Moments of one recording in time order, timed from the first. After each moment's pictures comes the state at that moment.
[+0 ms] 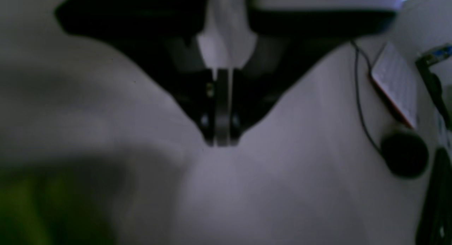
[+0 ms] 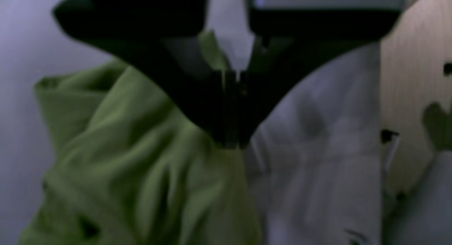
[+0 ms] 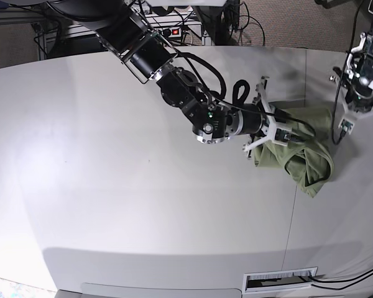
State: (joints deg) left arm 18.2 -45.2 8.9 93.7 -6.7 1.4 47.8; right arm 18.1 -5.6 -42.1 75.5 14.2 39.8 -42.2
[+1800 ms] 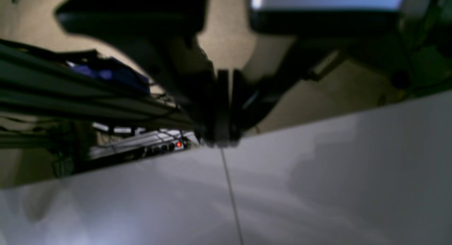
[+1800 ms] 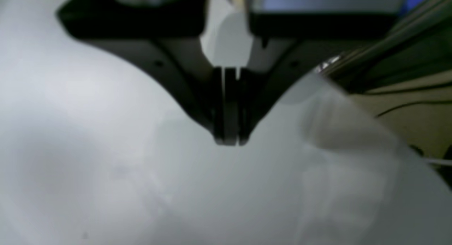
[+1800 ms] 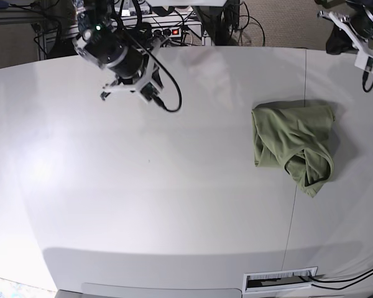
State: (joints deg) left arm 55.7 -21.9 -37.3 123.0 -51.9 -27.2 51.5; right arm -26.8 10.3 -4.6 126.8 5.3 32.9 -57.7
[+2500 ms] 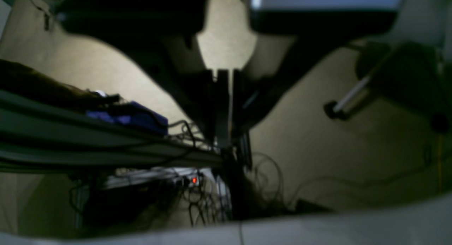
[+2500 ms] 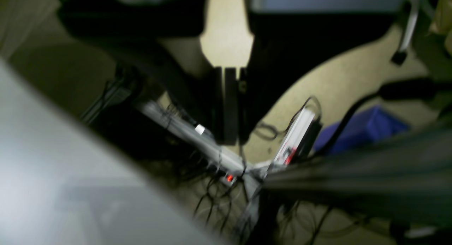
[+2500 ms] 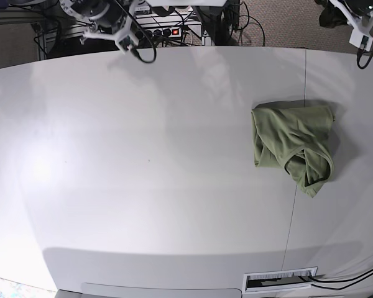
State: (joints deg) left arm 64.1 -20.0 -37.3 120.8 -54.0 -28.9 52.5; right arm -50.0 10.2 6.2 129.1 5.4 32.9 -58.7
